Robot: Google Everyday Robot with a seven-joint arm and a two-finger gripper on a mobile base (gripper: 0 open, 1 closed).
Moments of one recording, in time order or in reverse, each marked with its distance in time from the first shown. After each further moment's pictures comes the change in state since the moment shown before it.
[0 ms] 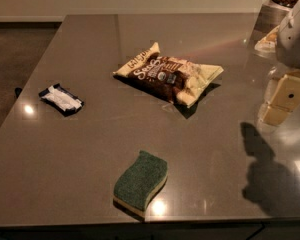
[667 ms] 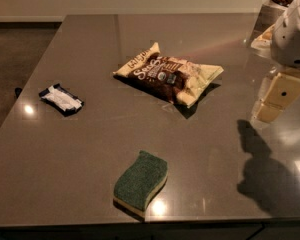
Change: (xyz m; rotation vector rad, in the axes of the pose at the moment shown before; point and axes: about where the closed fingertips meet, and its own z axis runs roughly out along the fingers) arm -0.008 -0.006 0.004 0.021 -0.021 0.002
